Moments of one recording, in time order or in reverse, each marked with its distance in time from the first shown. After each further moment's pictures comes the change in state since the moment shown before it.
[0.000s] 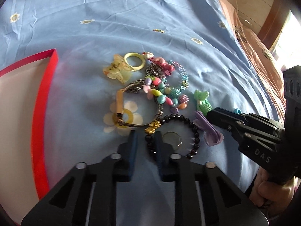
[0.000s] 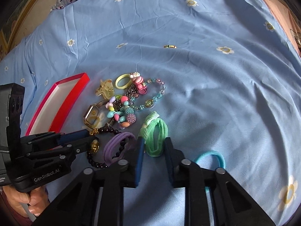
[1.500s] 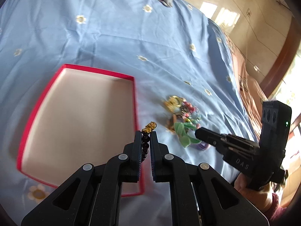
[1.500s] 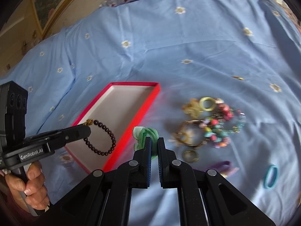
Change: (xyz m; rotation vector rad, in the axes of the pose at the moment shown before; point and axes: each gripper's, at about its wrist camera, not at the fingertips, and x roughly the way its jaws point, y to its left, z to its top) left arm -0.154 0.104 -0.046 -0.256 -0.258 0.016; right arm -0.029 0.131 0.013 -0.177 -0.071 0.224
